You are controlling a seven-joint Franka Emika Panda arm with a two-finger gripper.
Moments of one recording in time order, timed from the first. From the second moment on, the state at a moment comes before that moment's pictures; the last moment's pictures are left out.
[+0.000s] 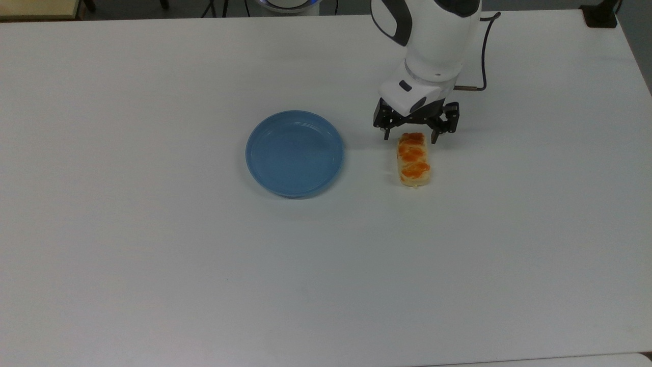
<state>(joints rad) 0.18 0.38 0.31 -1.81 -0.18 2.23 0.63</state>
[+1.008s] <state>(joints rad) 0.17 0.42 0.31 -1.72 -0.20 2.25 0.65</state>
